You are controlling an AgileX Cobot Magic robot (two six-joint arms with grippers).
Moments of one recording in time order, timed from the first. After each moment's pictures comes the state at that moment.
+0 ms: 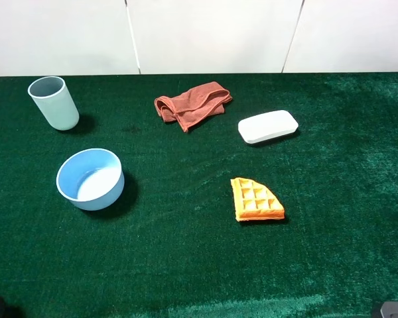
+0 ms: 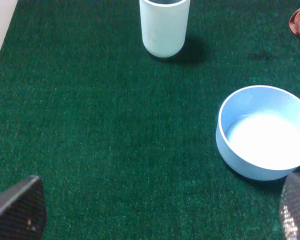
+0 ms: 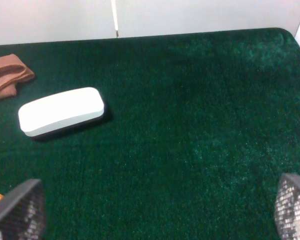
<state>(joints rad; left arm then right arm) 0.07 -0.01 -0.50 -0.02 1.06 0.03 -0.01 -0.01 -0.50 0.02 1.02 0.05</state>
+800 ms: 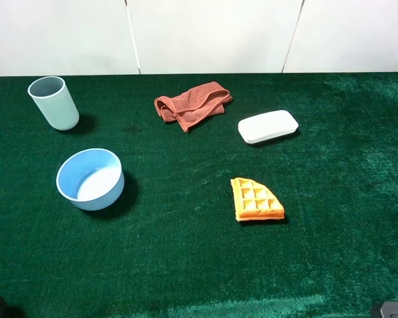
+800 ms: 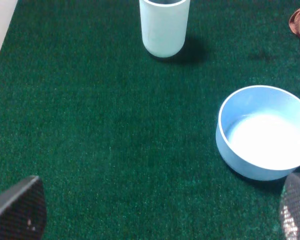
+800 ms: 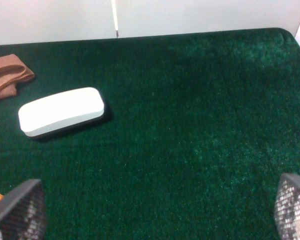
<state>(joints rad) 0.07 -0.01 -0.50 -0.02 1.06 0.03 -0.01 -0.01 -0.50 0.02 1.02 0.05</state>
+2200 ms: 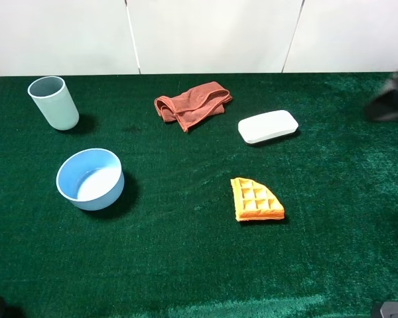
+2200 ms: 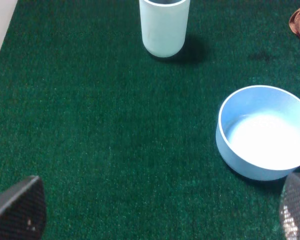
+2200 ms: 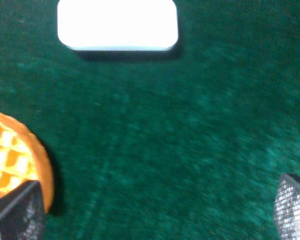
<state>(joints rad) 0.07 -0.01 -0.50 -0.02 1.06 0.03 0.20 1.05 -0.83 0.09 0.86 -0.18</state>
